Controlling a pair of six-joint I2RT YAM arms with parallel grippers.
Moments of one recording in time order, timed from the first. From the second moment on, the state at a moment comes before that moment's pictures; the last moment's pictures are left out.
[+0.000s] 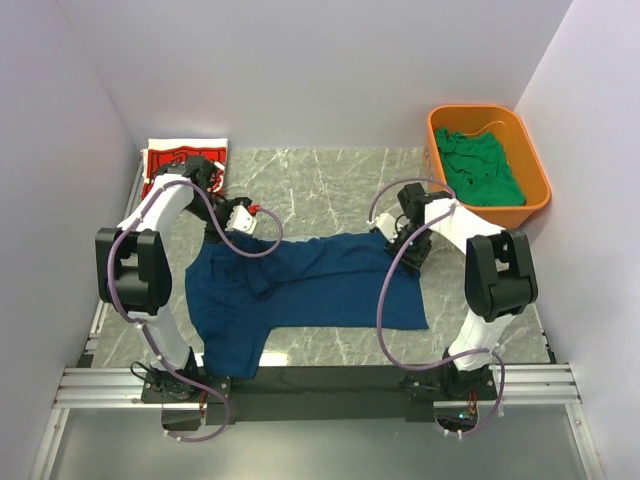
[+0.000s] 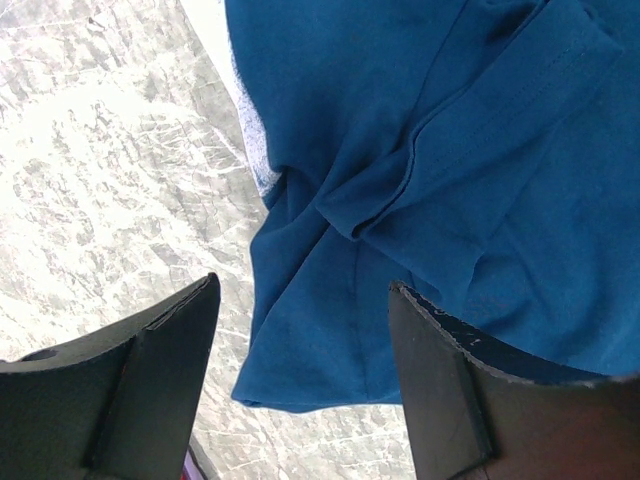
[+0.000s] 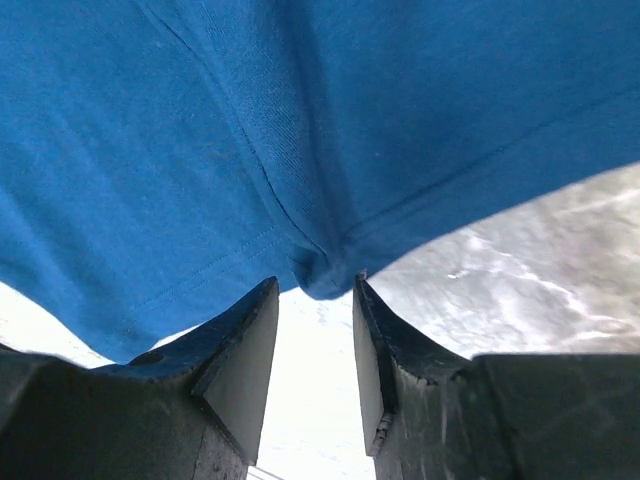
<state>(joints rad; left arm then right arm) -0.08 1.81 1.49 -1.15 0.62 1.85 0.22 1.76 1.21 -0.95 -0.12 -0.77</state>
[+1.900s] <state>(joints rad) 0.12 2.05 2.05 -0.91 0.72 1.30 0.19 1.87 1.72 -0.84 0.00 -0.72</state>
